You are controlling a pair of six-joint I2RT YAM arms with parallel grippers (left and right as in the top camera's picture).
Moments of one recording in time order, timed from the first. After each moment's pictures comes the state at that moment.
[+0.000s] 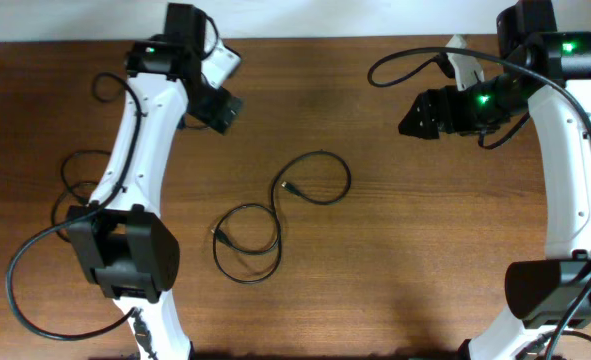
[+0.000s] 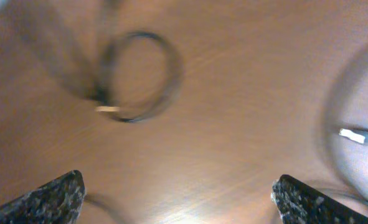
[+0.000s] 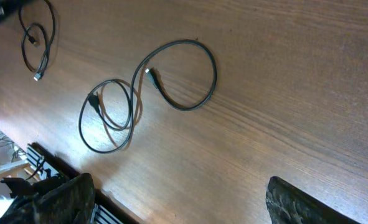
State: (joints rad) left arm -0.12 2.03 1.99 -1.17 -0.05 0.45; right arm 0.00 1.87 2.07 -1.56 -0.55 -0.19
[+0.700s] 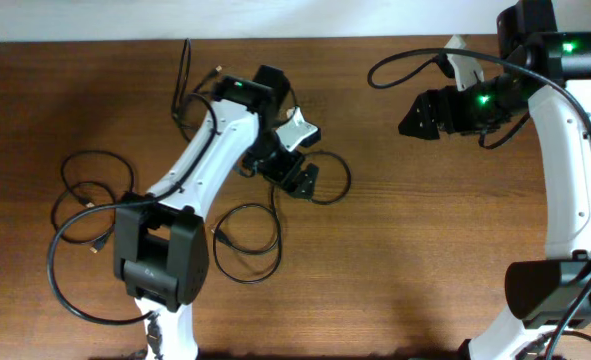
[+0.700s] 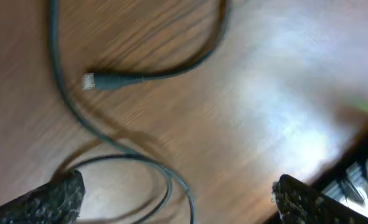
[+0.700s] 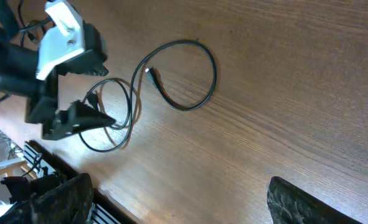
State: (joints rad) left arm -0.39 2.04 1.76 -1.31 0.32 0.22; right arm 0.00 1.87 2.07 -1.56 -0.55 -0.21
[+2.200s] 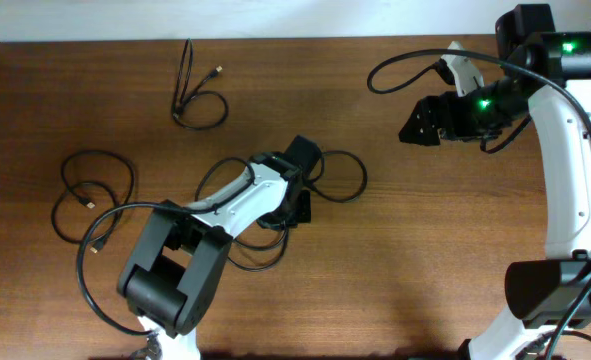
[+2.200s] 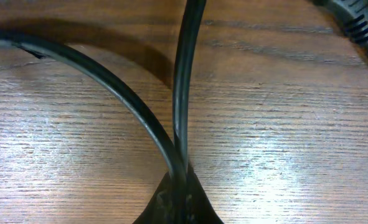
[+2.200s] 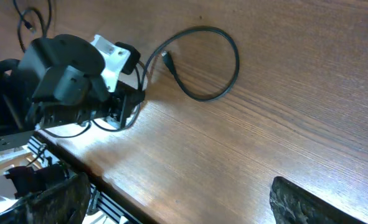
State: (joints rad) left arm -0.55 1.95 1.23 -0.81 0.01 -0.56; right arm 0.00 1.87 2.07 -1.61 -0.53 -0.22
